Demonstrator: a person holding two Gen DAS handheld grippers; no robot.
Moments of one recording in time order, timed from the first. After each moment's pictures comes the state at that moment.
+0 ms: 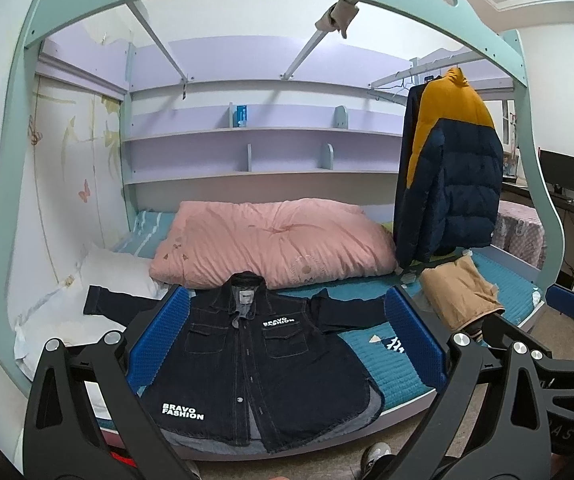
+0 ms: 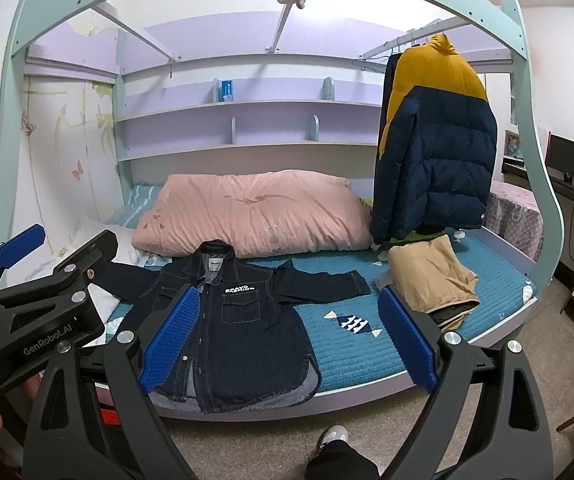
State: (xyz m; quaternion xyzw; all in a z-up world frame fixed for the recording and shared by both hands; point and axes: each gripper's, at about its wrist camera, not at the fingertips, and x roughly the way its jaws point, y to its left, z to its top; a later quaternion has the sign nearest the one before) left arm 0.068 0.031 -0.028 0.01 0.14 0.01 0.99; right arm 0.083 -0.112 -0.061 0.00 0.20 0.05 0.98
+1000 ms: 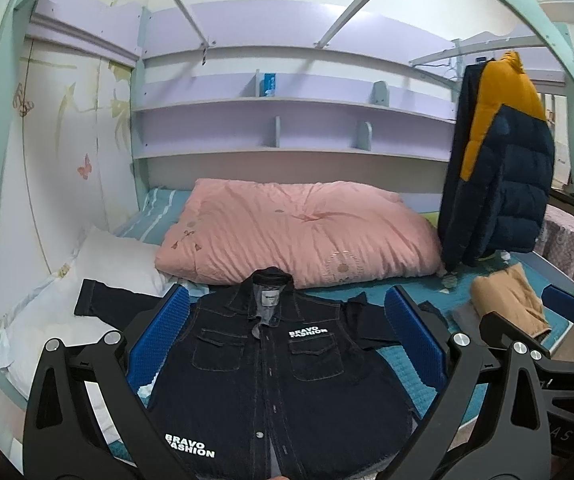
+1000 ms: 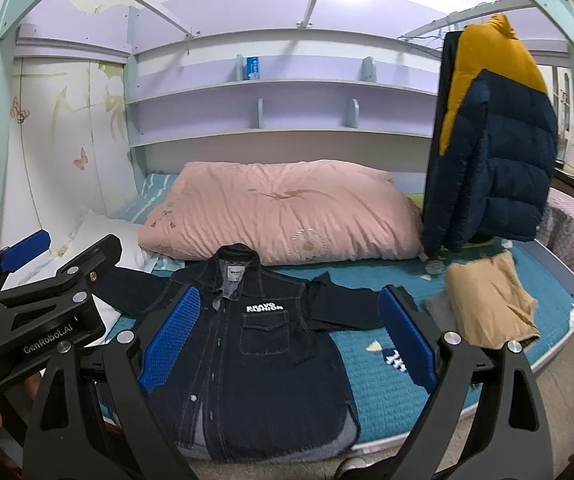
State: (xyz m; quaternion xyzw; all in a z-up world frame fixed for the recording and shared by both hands) left arm 0.234 0.101 -0.052 -0.01 0.19 0.05 0.98; right arm 0.245 -0.056 -0.077 -0.01 0.22 0.11 0.97
